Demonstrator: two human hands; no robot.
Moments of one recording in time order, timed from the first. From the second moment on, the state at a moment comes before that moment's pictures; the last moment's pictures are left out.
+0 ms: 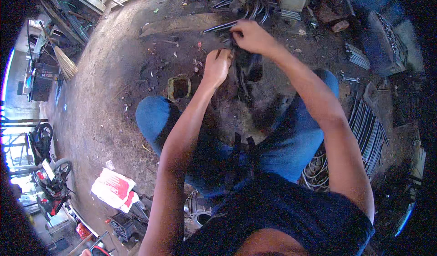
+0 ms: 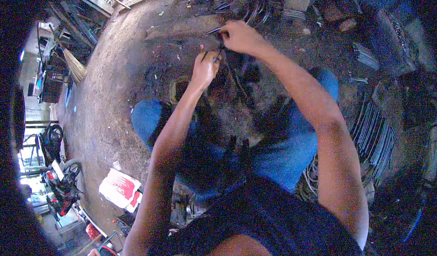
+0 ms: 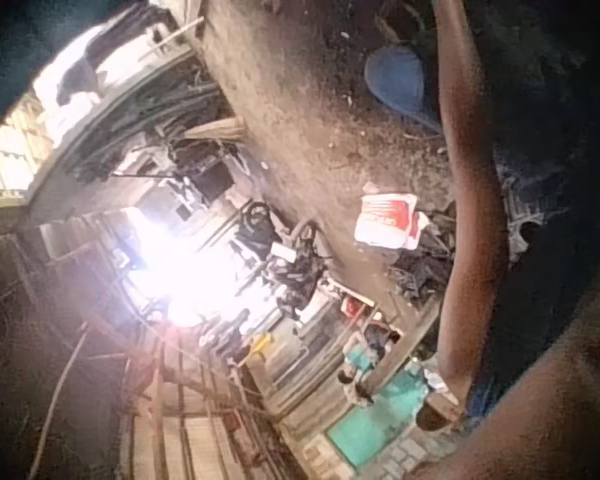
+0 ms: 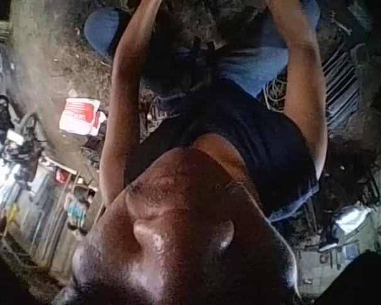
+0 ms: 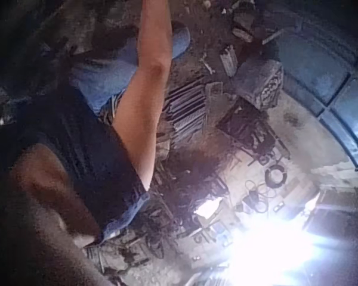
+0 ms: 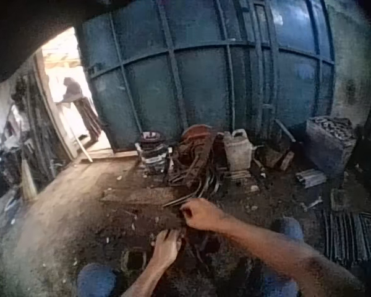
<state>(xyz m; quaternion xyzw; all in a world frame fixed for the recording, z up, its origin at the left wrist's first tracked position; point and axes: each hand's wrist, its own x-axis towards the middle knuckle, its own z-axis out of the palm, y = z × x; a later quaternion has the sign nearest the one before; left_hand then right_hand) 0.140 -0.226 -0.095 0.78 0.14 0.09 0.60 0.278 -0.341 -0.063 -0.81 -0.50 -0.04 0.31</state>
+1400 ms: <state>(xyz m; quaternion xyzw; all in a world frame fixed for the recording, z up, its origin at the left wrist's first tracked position) 0.139 -0.232 -0.078 0.76 0.17 0.19 0.60 0.240 -0.338 -0.064 -0.83 -0.37 -0.08 0.40</state>
